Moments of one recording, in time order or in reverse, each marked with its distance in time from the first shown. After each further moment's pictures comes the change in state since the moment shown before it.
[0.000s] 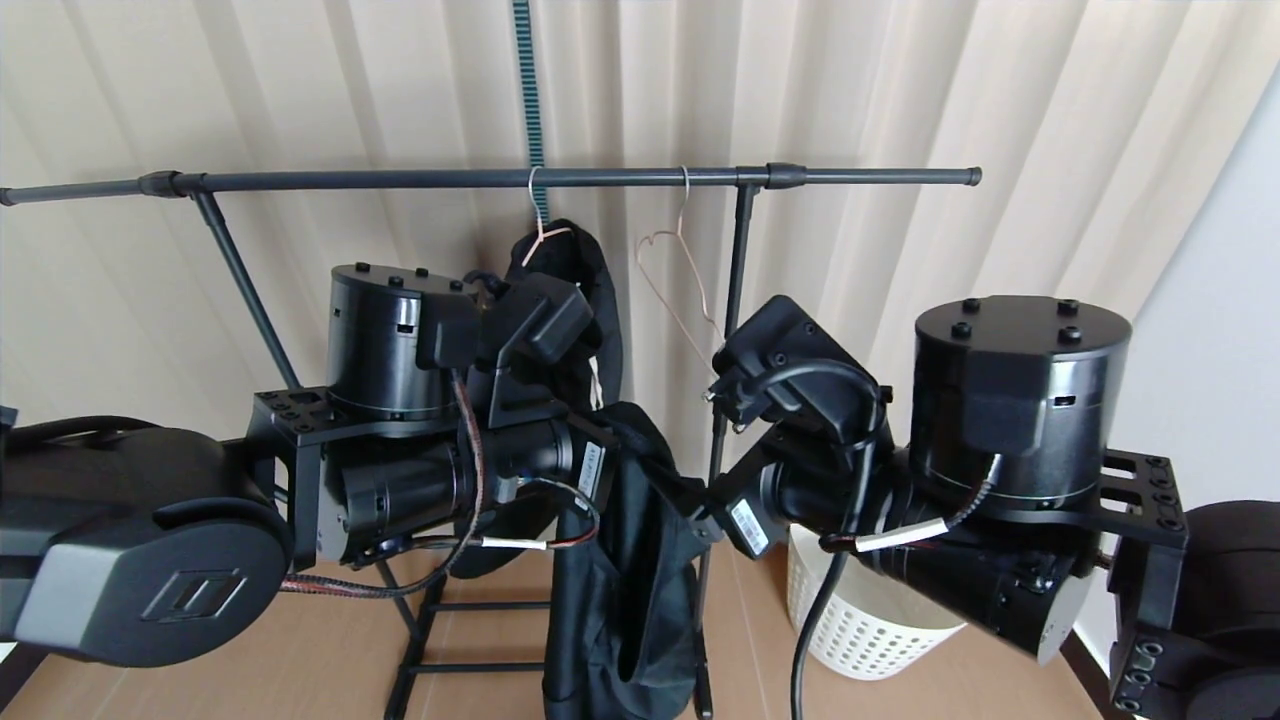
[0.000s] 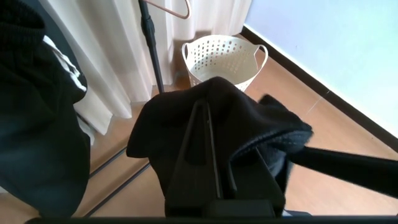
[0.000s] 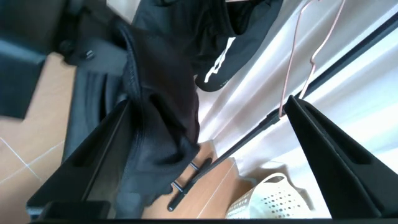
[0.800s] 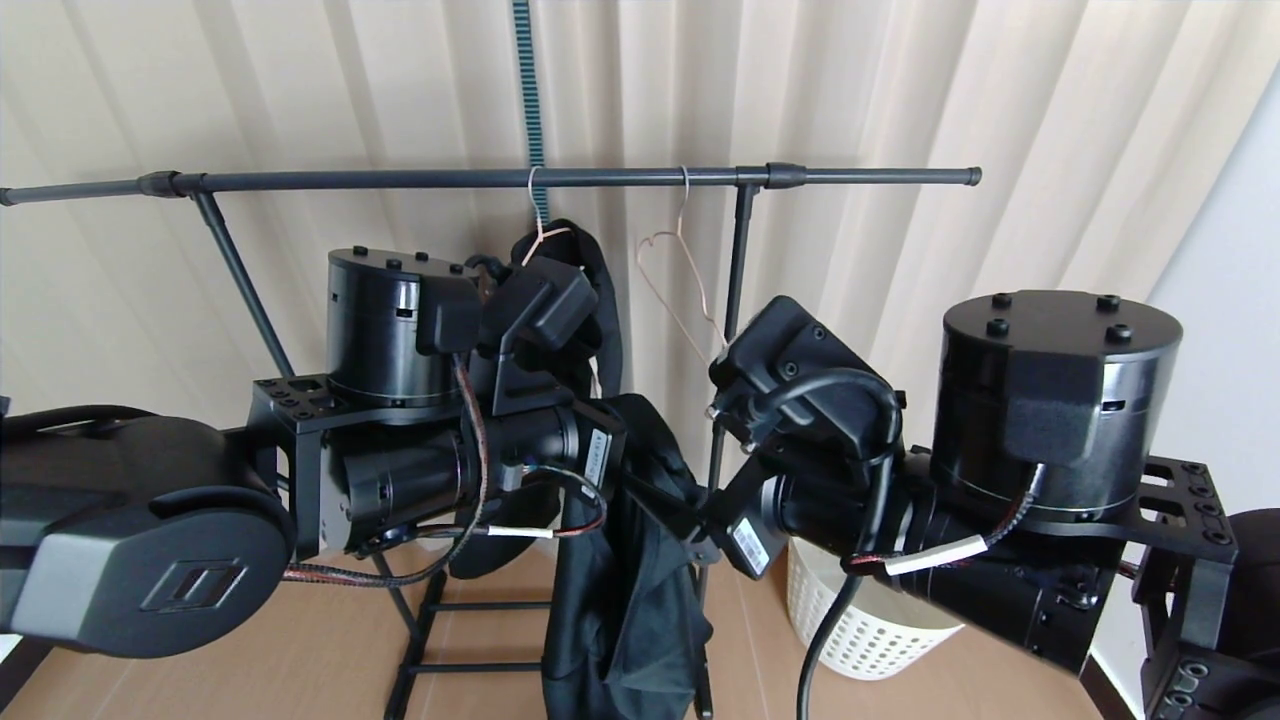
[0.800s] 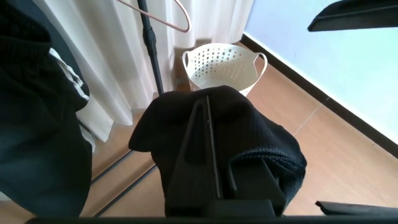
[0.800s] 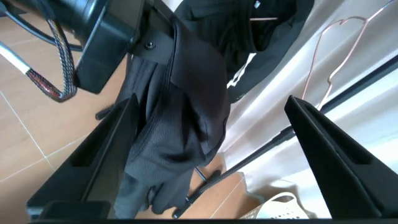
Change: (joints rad) left arm -0.008 0.000 -0.027 0.001 0.000 0.001; right arm 0.024 -0.020 0.003 -0.003 0.077 -0.022
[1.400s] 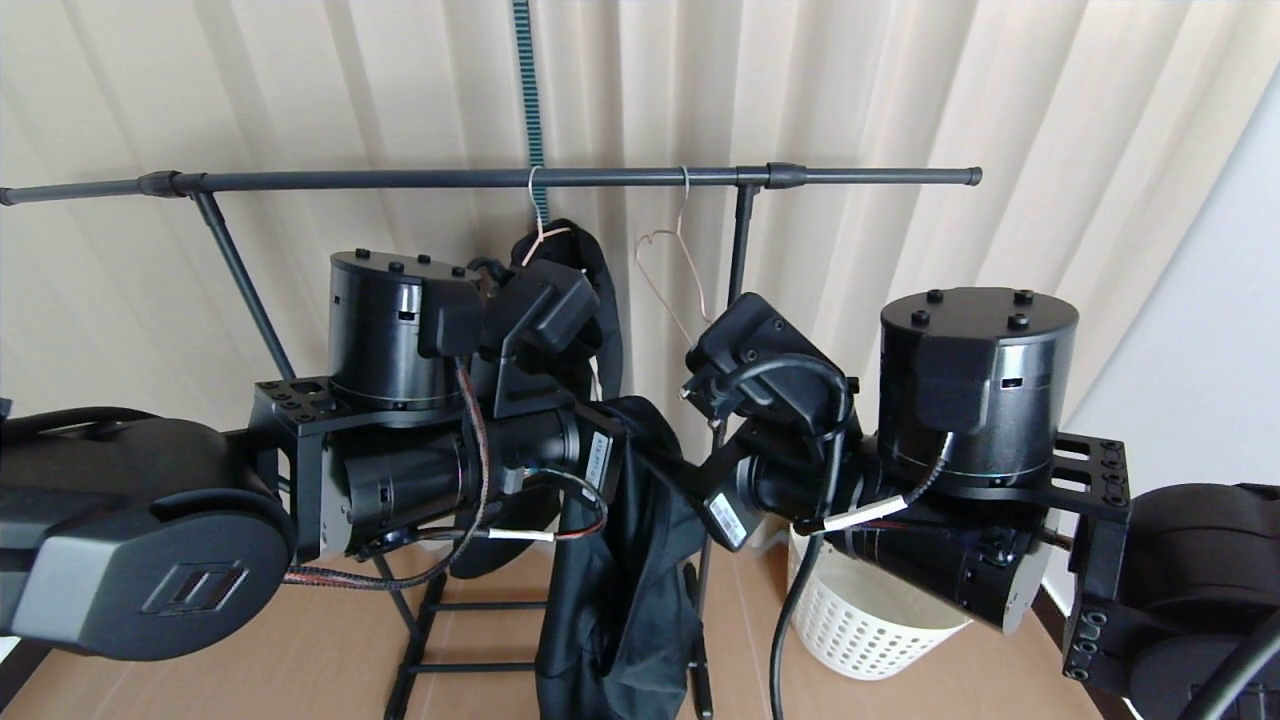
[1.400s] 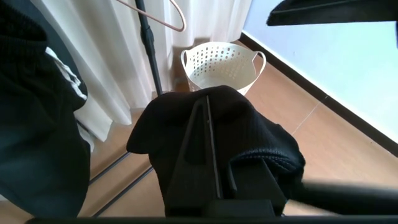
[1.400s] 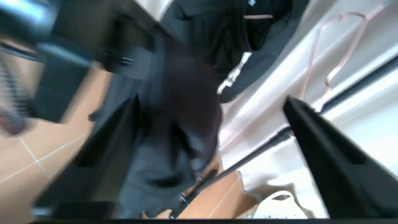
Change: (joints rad) left arm -0.003 0.000 0.003 0.001 -0.001 0.000; right arm -0.041 0.066 -0.052 0.000 -0.005 0.000
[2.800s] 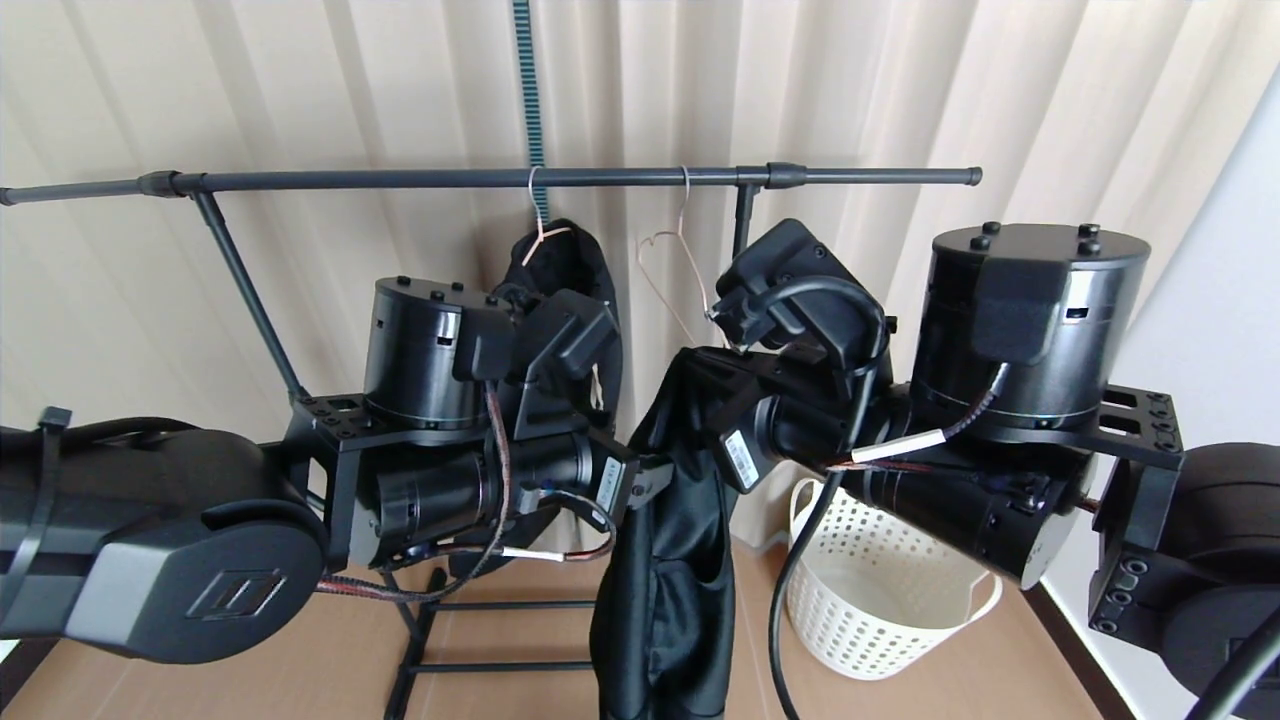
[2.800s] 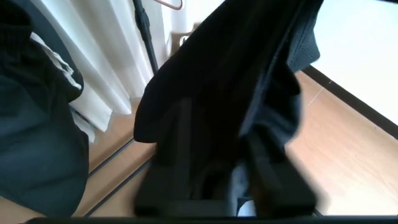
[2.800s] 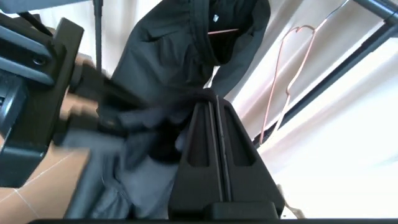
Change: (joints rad) left arm -0.013 0.035 0.005 0.020 0.002 0.018; right arm -0.020 -0.025 -0.061 -0.002 -0.056 0.001
